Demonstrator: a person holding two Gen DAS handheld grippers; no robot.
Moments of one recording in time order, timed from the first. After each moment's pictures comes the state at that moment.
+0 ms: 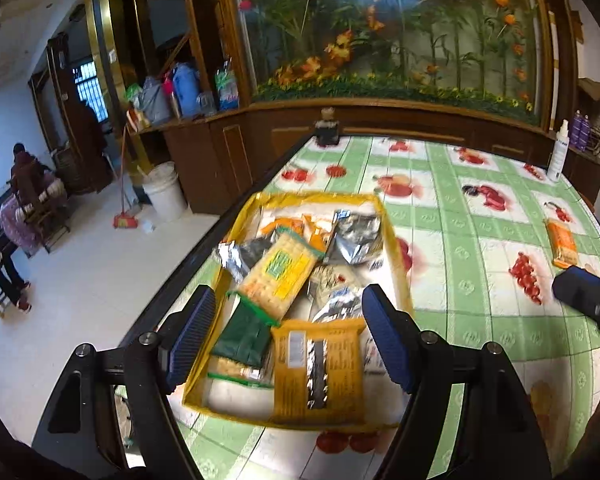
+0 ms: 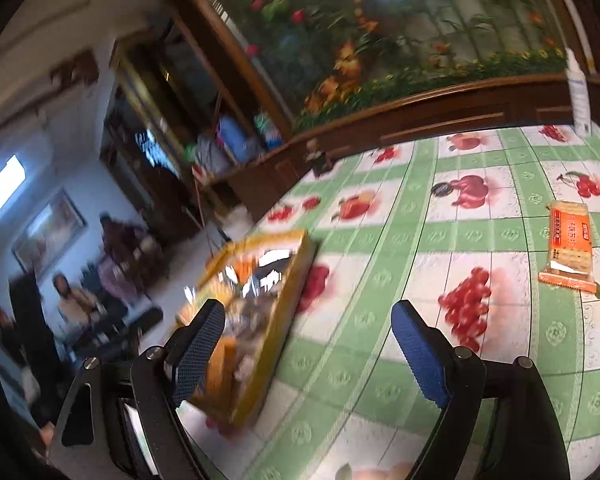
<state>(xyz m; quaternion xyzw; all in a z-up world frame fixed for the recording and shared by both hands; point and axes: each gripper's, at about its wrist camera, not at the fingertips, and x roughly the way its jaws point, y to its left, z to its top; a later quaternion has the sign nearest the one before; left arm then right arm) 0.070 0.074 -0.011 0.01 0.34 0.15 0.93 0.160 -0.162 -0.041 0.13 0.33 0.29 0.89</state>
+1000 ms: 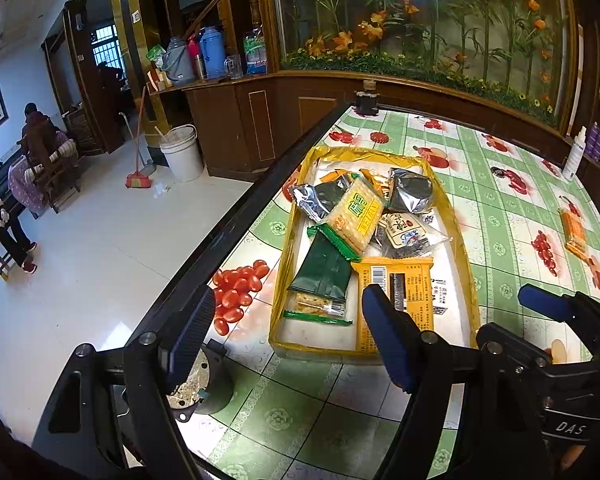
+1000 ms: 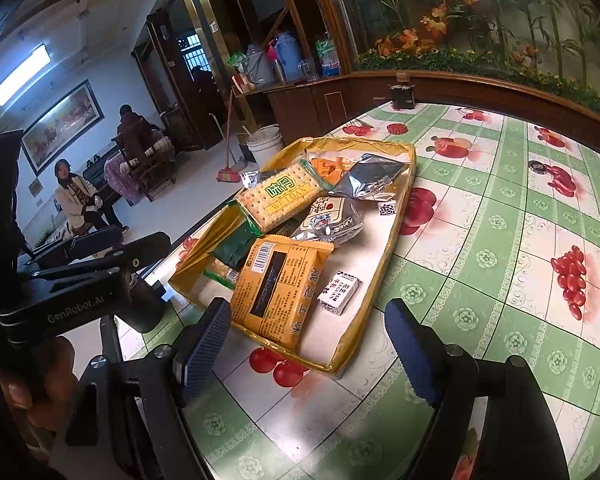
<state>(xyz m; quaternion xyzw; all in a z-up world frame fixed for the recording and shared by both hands) 0.022 0.129 -0.018 -0.02 0.37 0.17 0.91 0.102 -0.033 -0.073 -0.01 0.38 0.35 0.86</state>
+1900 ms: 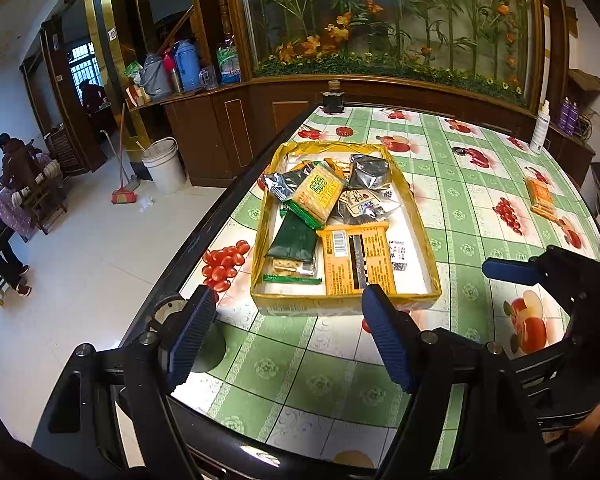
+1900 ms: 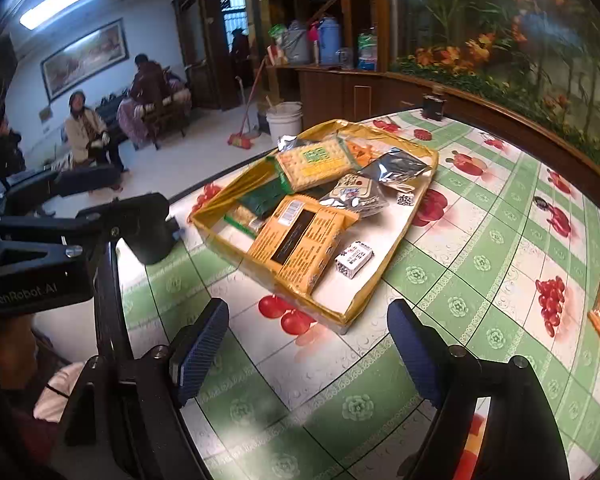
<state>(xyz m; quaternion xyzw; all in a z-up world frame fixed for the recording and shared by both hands) -0.024 0.100 -0.009 0.01 0.37 0.13 0.92 0.059 -0.025 -0.071 -0.14 0.37 0.37 0.84</state>
